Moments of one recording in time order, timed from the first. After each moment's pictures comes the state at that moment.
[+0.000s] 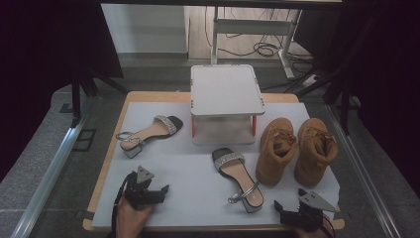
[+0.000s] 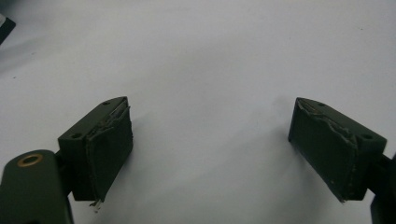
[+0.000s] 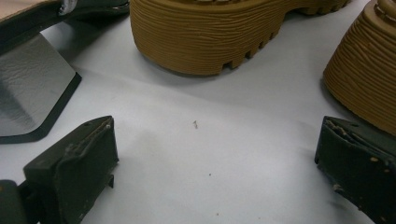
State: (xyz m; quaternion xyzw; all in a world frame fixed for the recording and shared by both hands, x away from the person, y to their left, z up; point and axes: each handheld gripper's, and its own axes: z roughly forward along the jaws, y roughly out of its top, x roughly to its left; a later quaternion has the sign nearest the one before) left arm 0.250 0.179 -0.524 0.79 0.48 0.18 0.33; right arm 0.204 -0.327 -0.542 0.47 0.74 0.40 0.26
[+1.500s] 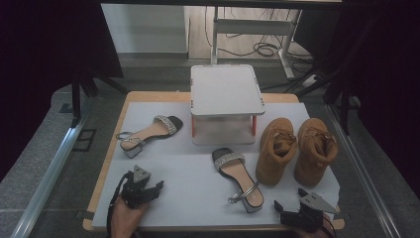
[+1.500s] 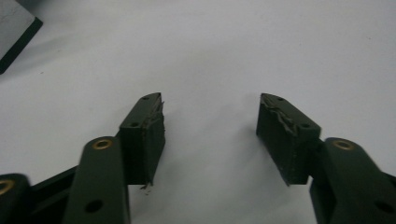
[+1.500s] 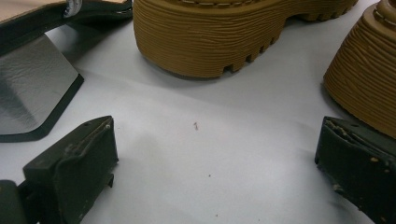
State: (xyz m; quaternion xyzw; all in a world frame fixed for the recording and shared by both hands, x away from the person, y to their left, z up) left arm 0.248 0.185 -0.518 0.78 0.50 0.19 0.33; right arm 0.203 -0.329 -0.545 0.46 0.74 0.42 0.27
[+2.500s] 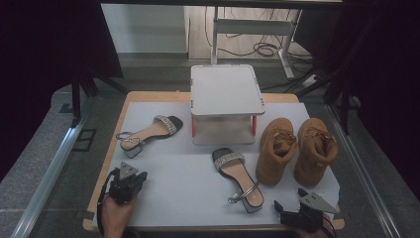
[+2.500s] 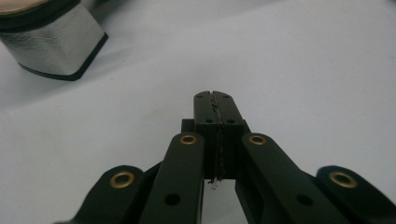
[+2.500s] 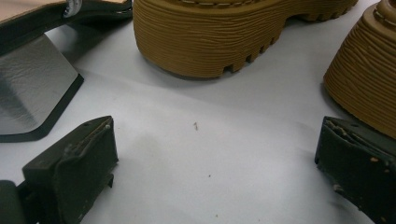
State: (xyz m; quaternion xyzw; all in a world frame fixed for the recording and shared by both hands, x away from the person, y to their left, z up) left arm 0.250 0.215 -0.505 0.77 0.51 0.21 0.33; right arm 0.203 -0.329 -0.545 0.46 0.74 0.42 0.27
